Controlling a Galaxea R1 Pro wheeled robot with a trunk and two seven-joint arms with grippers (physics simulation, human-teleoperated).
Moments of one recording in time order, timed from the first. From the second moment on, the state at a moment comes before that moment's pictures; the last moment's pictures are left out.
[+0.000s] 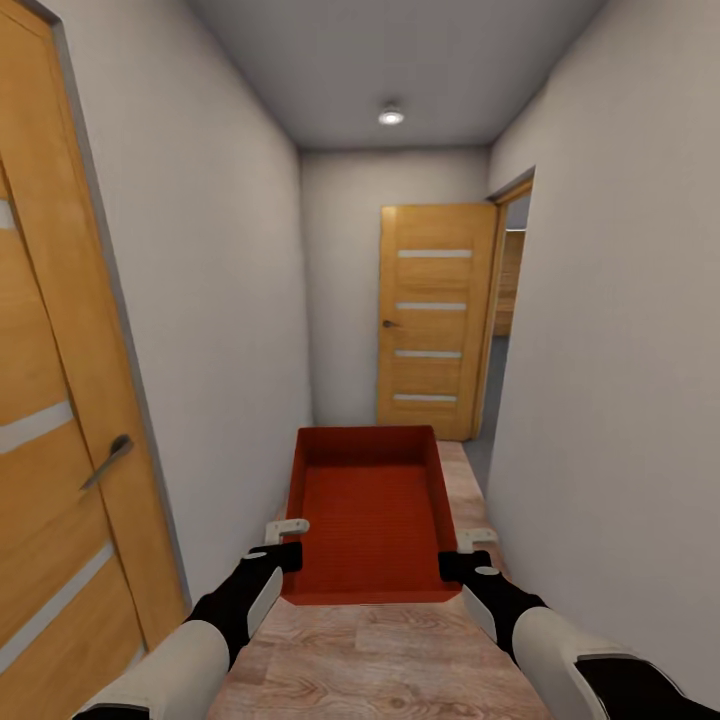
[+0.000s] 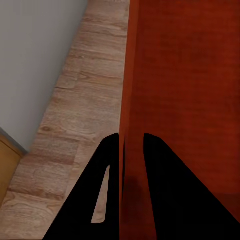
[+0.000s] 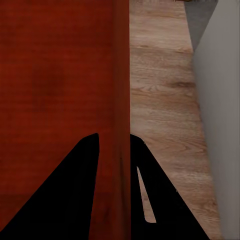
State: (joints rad) left arm -0.69 -0.14 -0.01 -0.42 0.09 0.23 0.19; right arm -0.79 0.06 0.01 -0.11 0.04 -0.03 -0.10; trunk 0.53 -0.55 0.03
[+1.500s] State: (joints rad) left arm -0.69 -0.14 -0.01 -0.42 0.09 0.23 0.19; right arm -0.79 0.06 0.01 -0.11 0.04 -0.04 -0.10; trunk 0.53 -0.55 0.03
